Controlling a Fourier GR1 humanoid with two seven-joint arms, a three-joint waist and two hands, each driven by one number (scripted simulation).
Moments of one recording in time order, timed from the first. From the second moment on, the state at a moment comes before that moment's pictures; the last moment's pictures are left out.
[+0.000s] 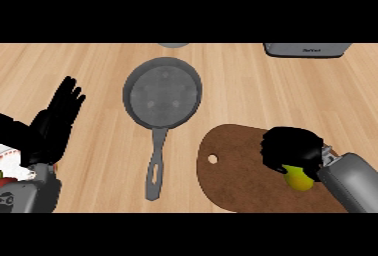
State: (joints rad) left arm -0.17 0.24 0.06 -1.60 0.17 0.11 0.25; right arm -0.40 -0.58 0.51 -1.38 1.11 0.39 -0.73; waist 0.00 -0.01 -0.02
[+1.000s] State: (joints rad) left arm -0.17 0.21 0.01 -1.58 0.15 0.10 0.25; right arm -0.65 -0.03 0.38 -1.49 1.29 0.35 0.35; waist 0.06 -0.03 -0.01
